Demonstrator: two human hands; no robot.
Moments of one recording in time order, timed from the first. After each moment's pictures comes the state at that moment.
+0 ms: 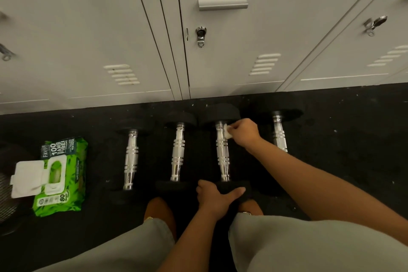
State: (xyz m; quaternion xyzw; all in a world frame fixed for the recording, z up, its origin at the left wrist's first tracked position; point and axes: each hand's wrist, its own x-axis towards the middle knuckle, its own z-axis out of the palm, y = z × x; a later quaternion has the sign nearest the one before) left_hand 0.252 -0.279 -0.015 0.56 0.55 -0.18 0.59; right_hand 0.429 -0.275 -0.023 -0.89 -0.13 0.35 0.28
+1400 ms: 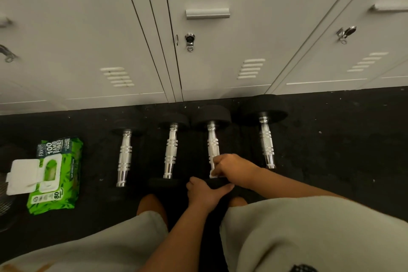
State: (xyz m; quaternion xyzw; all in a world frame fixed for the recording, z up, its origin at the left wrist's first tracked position) left_hand 0.257 -0.284 -0.005 0.59 0.56 -0.20 0.55; right_hand 0.386 -0.329 -0.001 -0.70 -0.62 0.36 -0.03
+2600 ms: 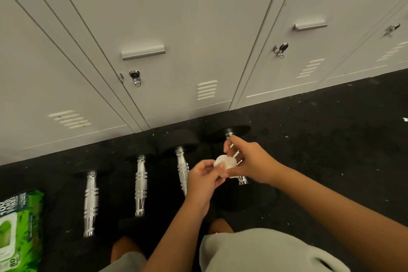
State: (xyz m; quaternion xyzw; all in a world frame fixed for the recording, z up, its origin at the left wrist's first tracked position) left_hand 0.348 -0.298 0.052 0.45 0.45 -0.02 0.77; right_hand 0.465 -0.399 0.077 -0.81 -0.36 0.36 0.31
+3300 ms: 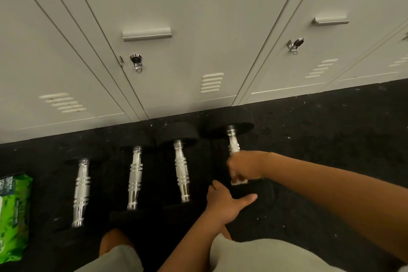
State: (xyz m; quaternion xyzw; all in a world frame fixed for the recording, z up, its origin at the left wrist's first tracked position) left_hand 0.347 -0.345 0.014 0.66 0.39 -0.31 0.56; right_hand 0.491 -0.374 0.041 -0.59 -0.67 0.37 -0.24
